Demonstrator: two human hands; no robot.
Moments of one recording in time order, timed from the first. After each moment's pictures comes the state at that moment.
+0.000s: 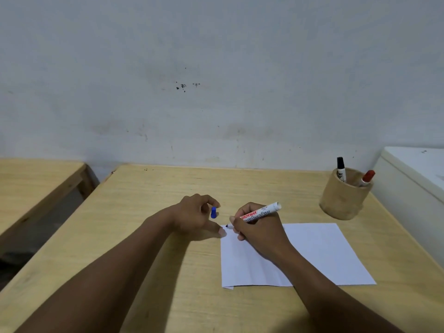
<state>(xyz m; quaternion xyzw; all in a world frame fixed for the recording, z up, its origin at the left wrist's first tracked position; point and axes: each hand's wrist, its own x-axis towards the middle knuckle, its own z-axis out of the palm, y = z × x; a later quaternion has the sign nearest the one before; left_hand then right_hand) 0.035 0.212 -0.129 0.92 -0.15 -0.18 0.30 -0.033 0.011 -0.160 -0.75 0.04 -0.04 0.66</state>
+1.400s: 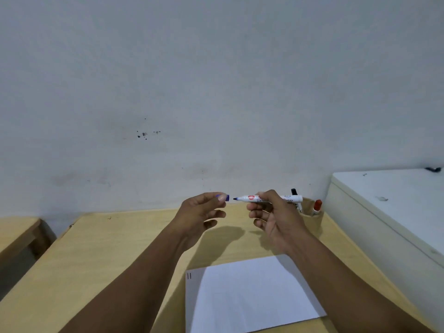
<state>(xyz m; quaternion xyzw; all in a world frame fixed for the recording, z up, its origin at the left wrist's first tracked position) 0.043 0.112 -0.063 0.62 -0.10 -0.17 0.76 -0.016 -0.075 -0.054 -0.53 0.13 -0.07 0.83</state>
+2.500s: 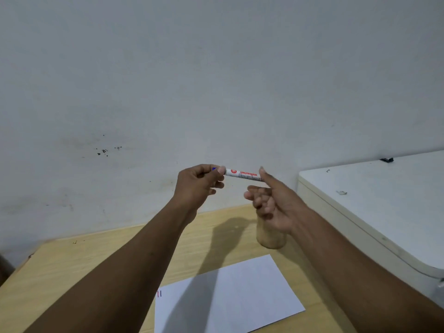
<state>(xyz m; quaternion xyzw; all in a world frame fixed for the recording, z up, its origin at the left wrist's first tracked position) 0.057 0.025 -0.001 0.67 -0.19 -0.03 0.71 -0.031 -0.147 -0.010 -0.49 0.18 -0.04 0.85</state>
